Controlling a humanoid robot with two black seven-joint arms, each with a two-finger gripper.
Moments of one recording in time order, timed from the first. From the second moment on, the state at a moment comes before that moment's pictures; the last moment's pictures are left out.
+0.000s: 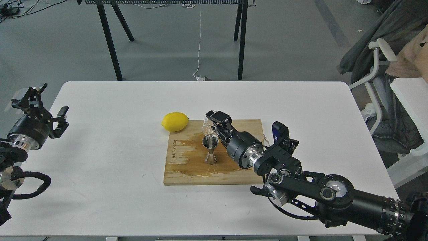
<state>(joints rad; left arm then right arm) -0.47 0.50 -0.96 -0.48 0.43 -0.49 -0.49 0.67 -0.16 0.29 1.39 -0.74 -0.49 -0.01</state>
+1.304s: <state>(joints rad) -0.47 0.50 -0.96 -0.48 0.43 -0.49 -0.49 0.76 -0.16 0.17 1.35 -0.77 -0.49 -0.01</state>
